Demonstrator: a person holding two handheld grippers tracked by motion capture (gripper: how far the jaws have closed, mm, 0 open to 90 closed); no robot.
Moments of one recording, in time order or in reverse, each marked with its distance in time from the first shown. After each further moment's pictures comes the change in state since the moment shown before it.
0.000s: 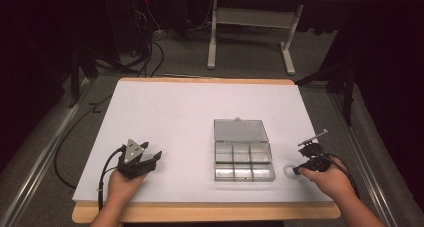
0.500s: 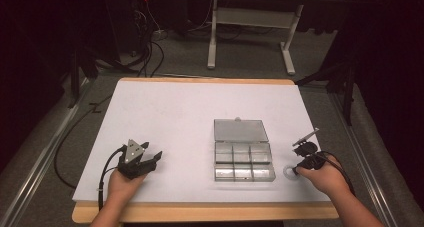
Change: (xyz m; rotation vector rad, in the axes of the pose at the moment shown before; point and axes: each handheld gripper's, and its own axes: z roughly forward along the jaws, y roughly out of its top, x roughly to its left) left arm -0.001 0.000 0.001 0.004 -0.003 0.007; right arm 0.005 0.011 0.008 0.077 -0.046 -0.035
